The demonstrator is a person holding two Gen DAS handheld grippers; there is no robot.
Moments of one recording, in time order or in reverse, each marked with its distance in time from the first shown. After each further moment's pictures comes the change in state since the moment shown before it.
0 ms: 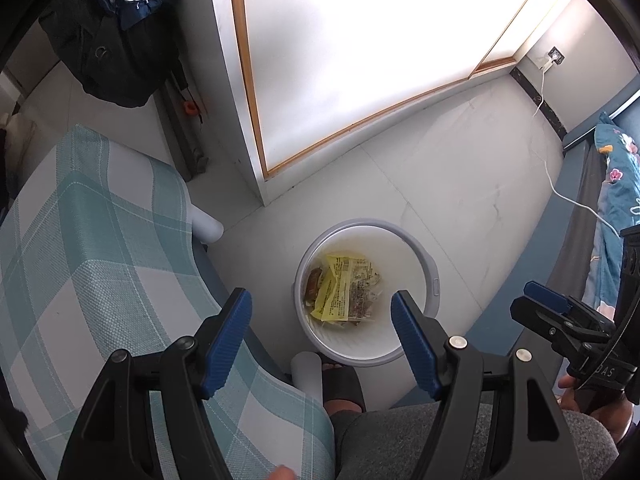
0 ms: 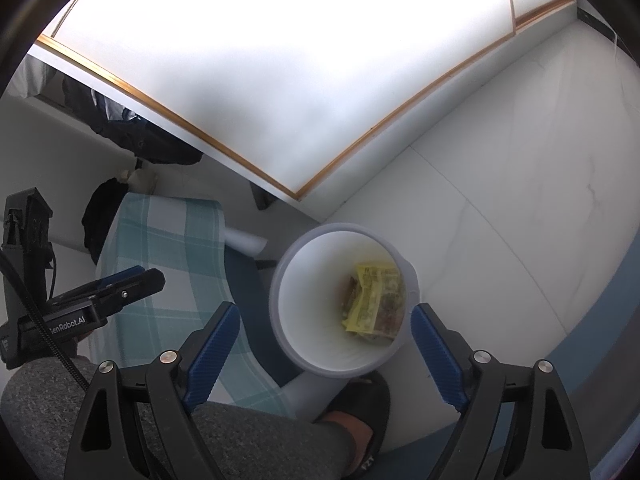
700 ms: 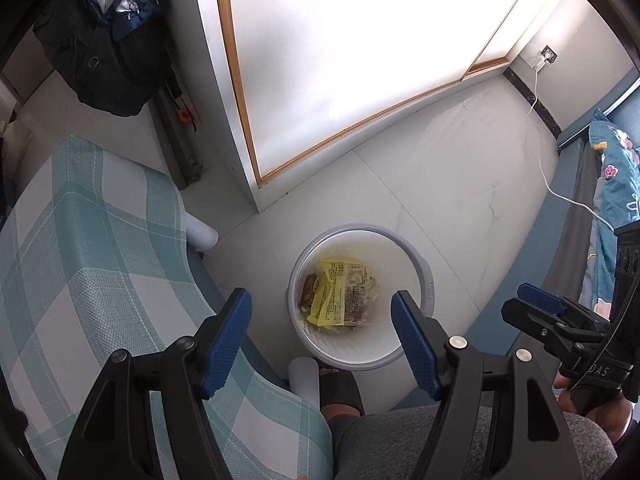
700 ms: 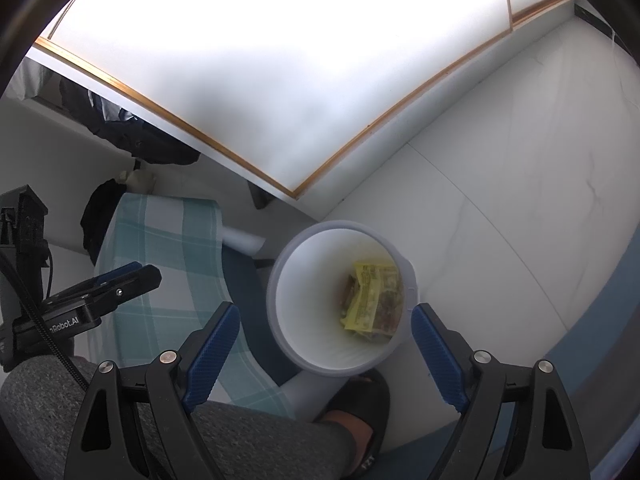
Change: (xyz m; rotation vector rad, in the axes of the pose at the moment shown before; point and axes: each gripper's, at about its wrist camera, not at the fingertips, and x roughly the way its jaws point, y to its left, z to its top) left arm -0.002 -0.005 0.001 0.020 -0.020 -0.011; right arm 0.001 -0.003 -0.001 0.007 0.001 -0.001
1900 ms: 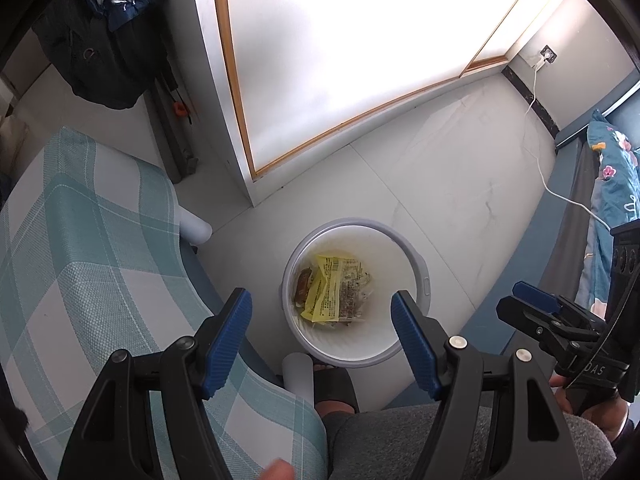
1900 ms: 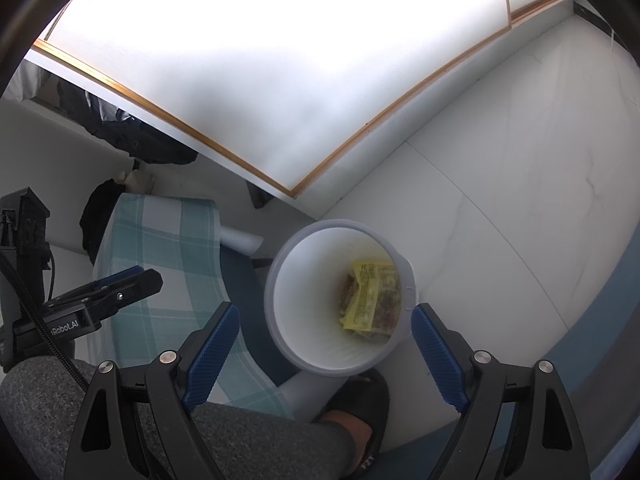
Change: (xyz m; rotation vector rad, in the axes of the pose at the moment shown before) left arm 0.006 0.002 0.001 -0.010 0.019 -0.021; right arm 0.002 -0.002 -0.001 0.008 0.005 -0.003
